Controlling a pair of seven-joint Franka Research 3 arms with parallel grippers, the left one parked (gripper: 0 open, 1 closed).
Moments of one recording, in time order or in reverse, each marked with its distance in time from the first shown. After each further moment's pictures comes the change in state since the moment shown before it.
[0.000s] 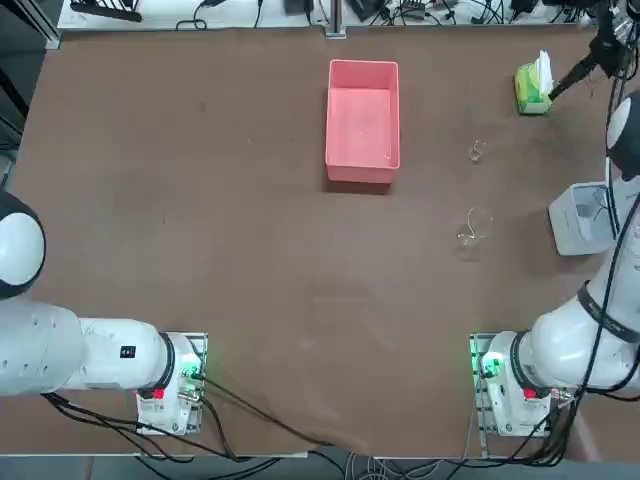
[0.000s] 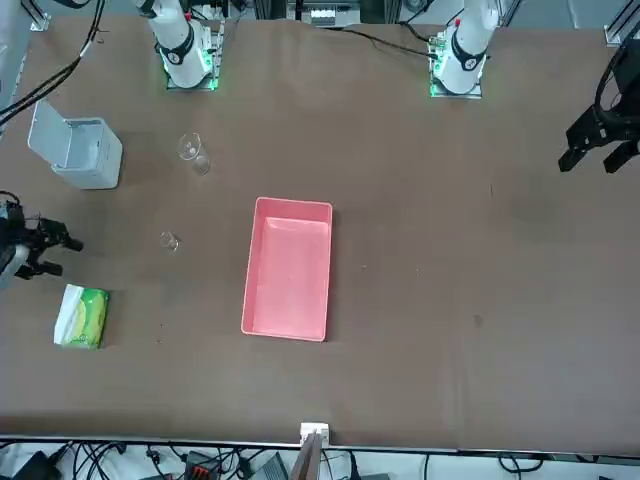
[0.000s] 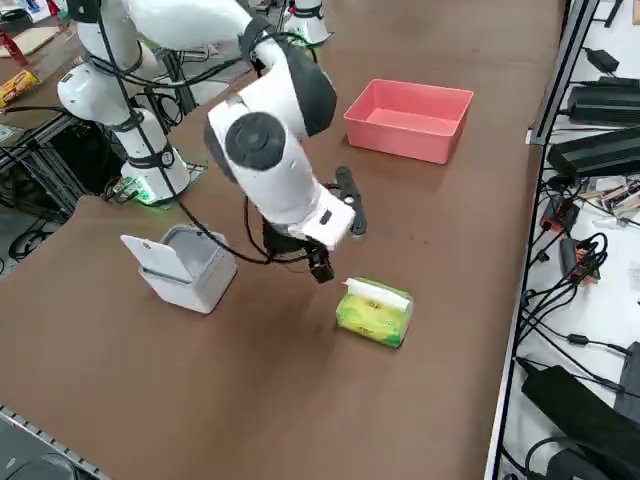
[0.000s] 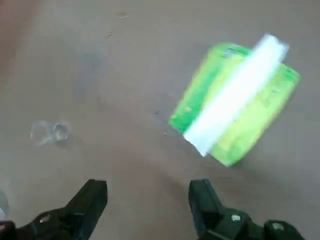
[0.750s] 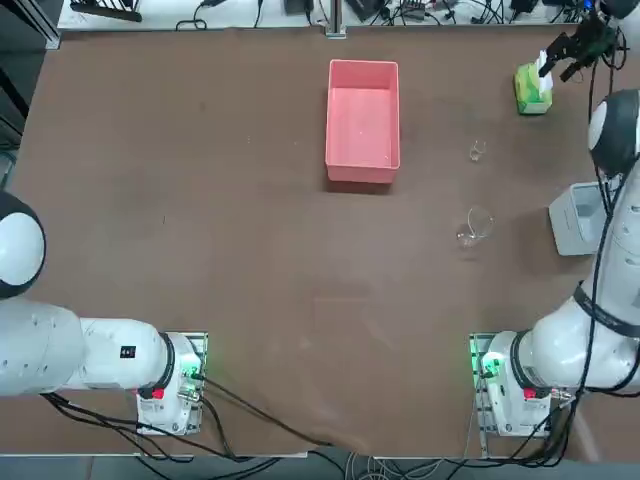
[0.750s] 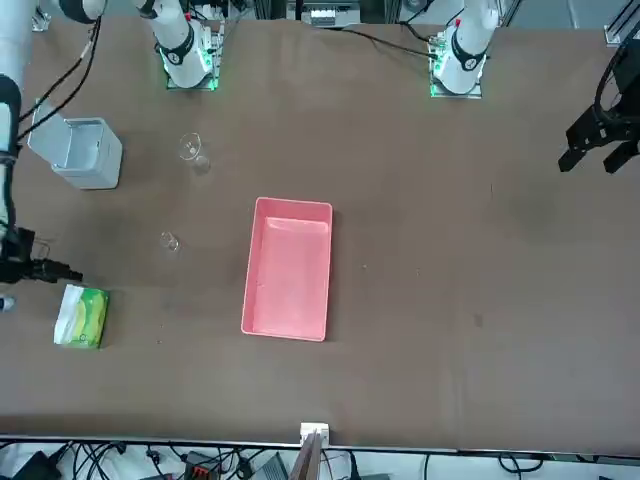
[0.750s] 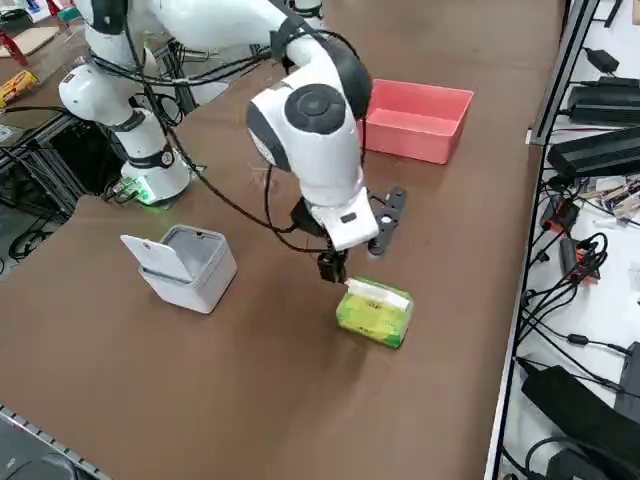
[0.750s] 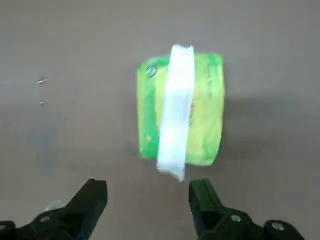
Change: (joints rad) arm 0.044 0.117 -0.001 0.153 -0.079 0.070 0.600
